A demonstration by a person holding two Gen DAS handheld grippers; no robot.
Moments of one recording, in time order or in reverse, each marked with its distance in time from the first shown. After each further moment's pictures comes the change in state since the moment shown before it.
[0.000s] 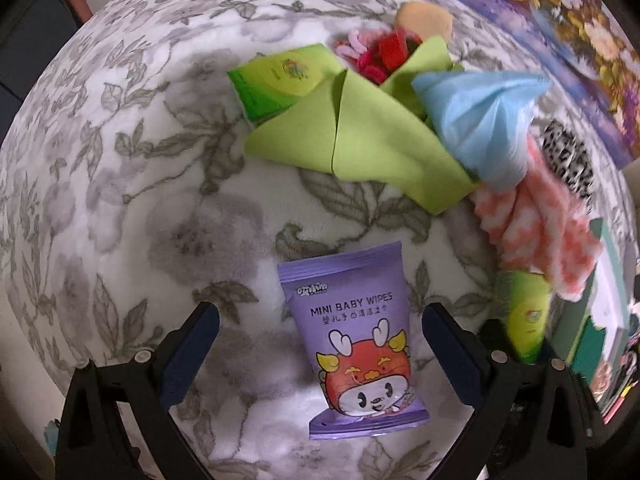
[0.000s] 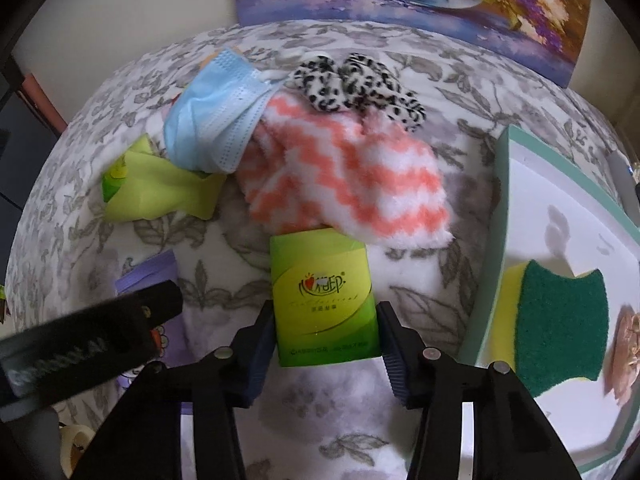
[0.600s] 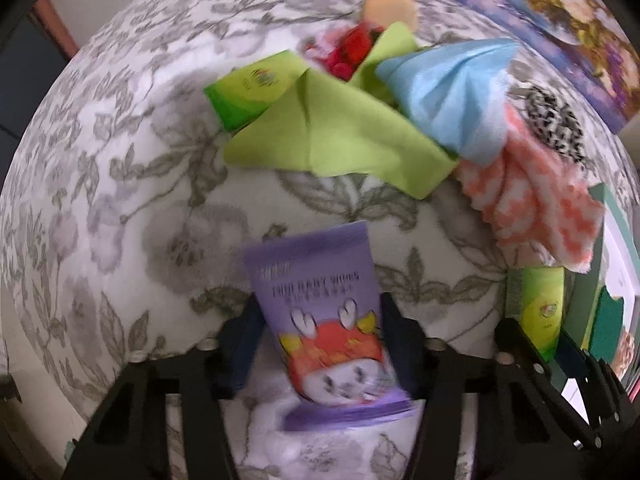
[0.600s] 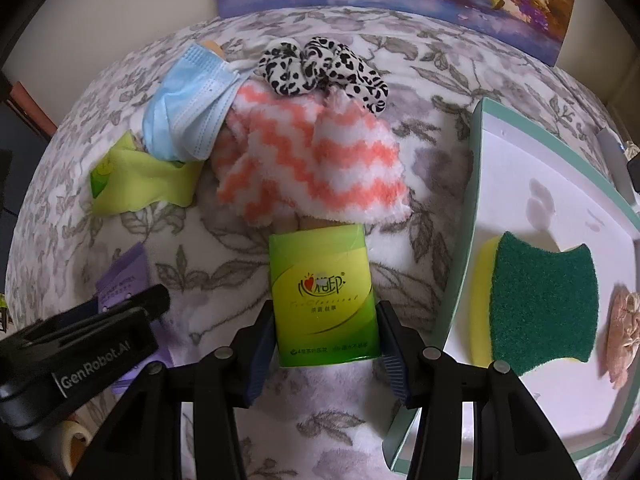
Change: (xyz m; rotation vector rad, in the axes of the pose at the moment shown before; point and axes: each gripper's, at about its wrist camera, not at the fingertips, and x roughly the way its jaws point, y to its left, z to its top) left arm -0.003 -0.024 -0.016 0.121 -0.049 0.027; right arm -0.010 -0.027 -0.015 0.027 0.049 -0.014
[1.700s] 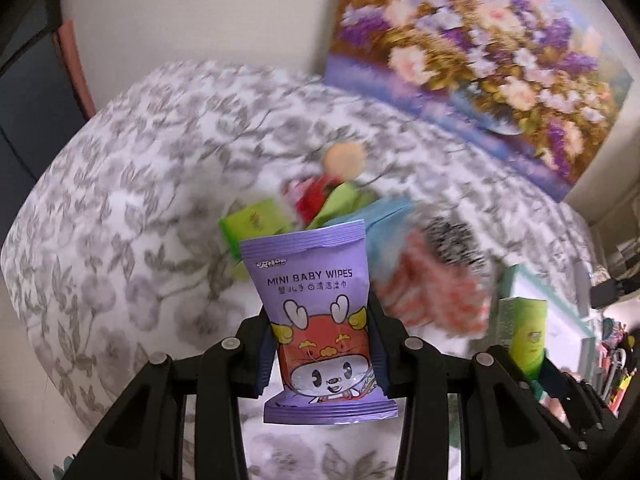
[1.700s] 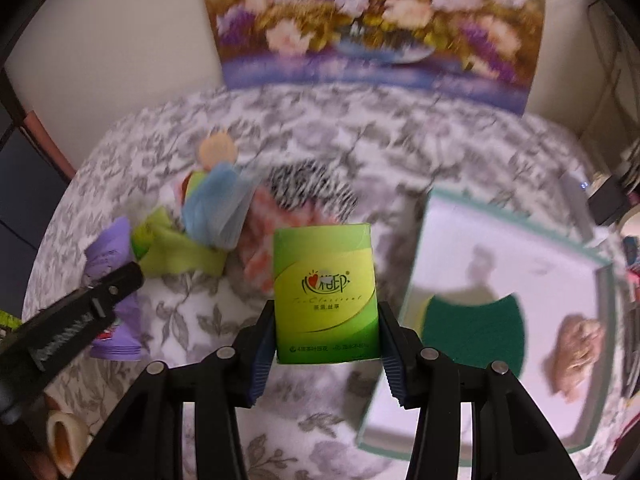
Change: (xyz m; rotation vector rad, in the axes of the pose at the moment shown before) left arm -0.122 0.011 0.008 -0.024 -0.308 -0.101; right arm -0.075 0.002 0.029 0.028 -0.181 -0.003
